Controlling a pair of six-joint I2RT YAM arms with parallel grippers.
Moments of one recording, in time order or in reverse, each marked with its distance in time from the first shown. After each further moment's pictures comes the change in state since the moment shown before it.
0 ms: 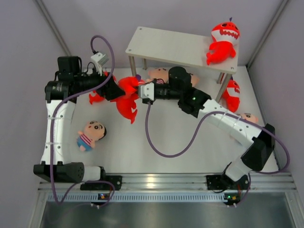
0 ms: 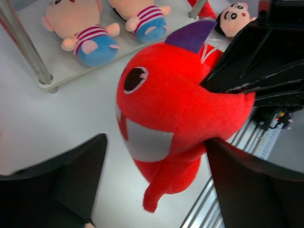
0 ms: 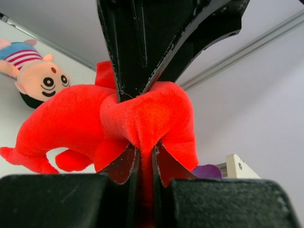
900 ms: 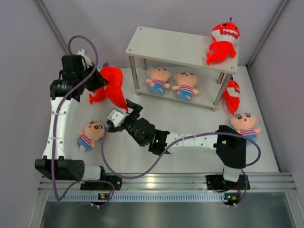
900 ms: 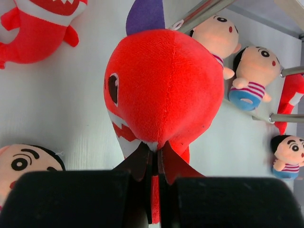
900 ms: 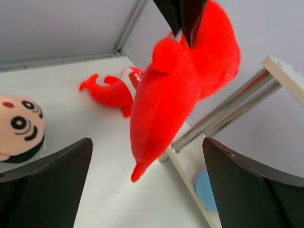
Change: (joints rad) left arm -0.004 0.032 -0.051 0.123 -0.663 -0.658; right arm 0.444 0.240 -0.220 0.649 1.134 0.259
